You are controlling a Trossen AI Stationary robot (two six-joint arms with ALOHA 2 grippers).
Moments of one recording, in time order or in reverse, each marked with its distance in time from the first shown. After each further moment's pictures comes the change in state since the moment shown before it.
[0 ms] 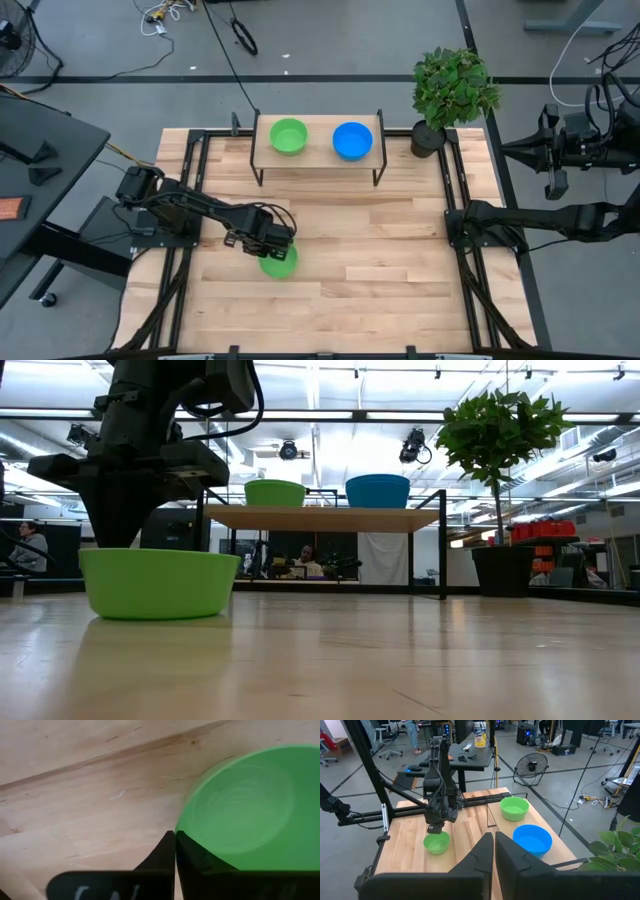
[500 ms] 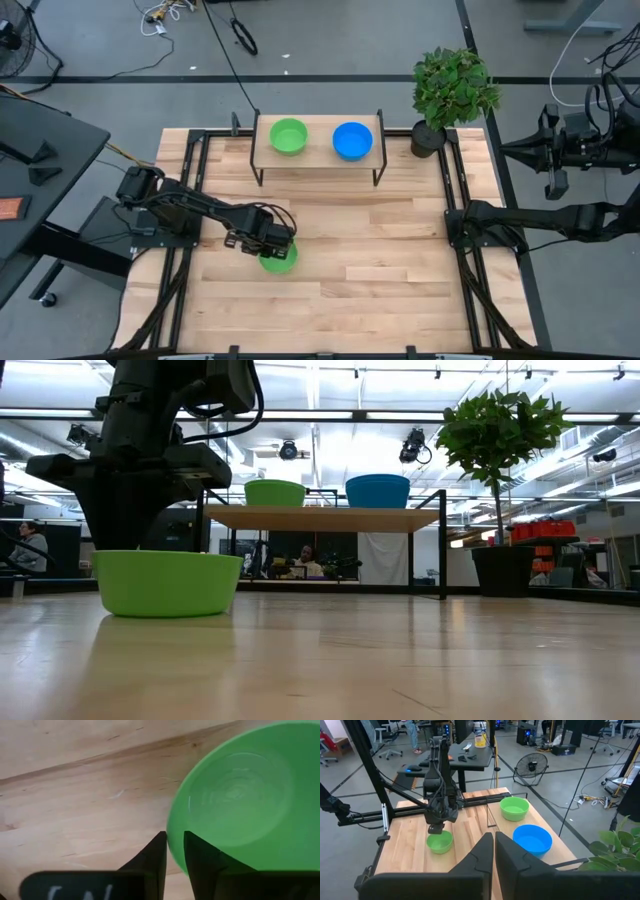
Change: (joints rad) left arm 0.000 0.001 0.000 0.007 -0.001 -0.037; right arm 0.000 0.000 0.000 0.000 0.000 0.000
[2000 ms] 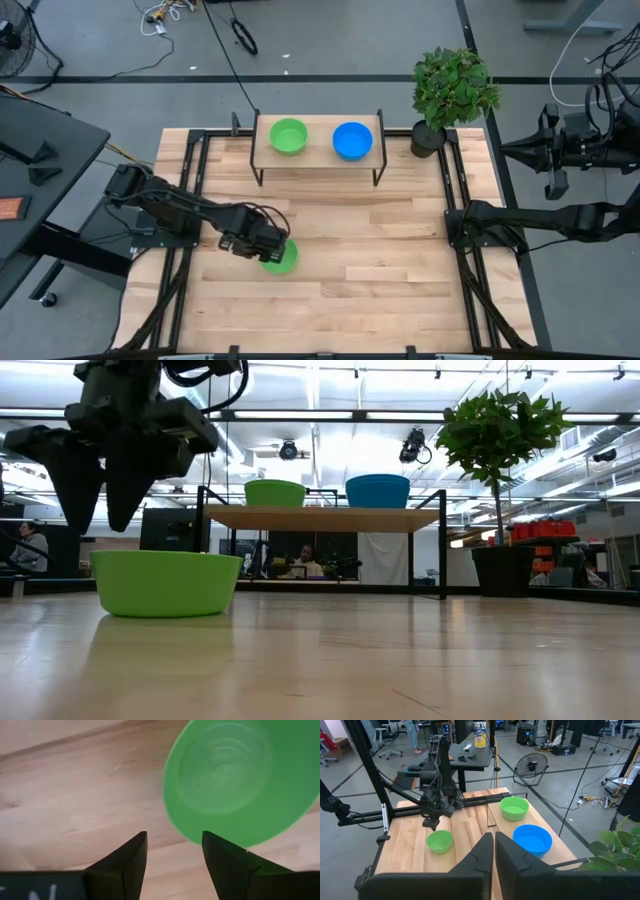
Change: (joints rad) left arm -0.045 -0.092 0.001 -0.023 0.024 -0.032; right arm 0.000 0.000 0.000 0.000 0.000 0.000
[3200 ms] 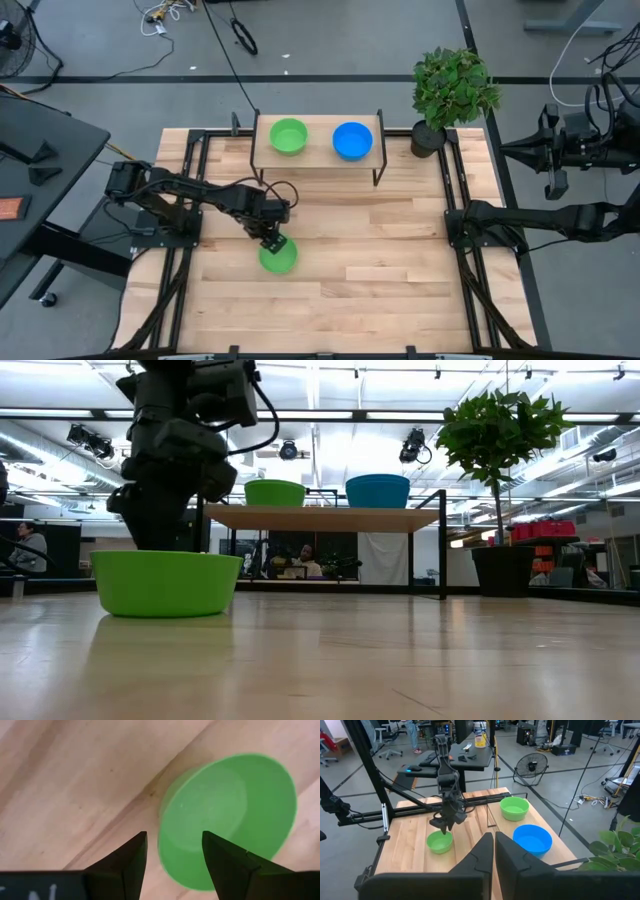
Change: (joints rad) left arm 0.228 -0.019 -0.110 0.182 0.055 0.712; right arm 0.000 0.000 0.000 0.000 0.000 0.000
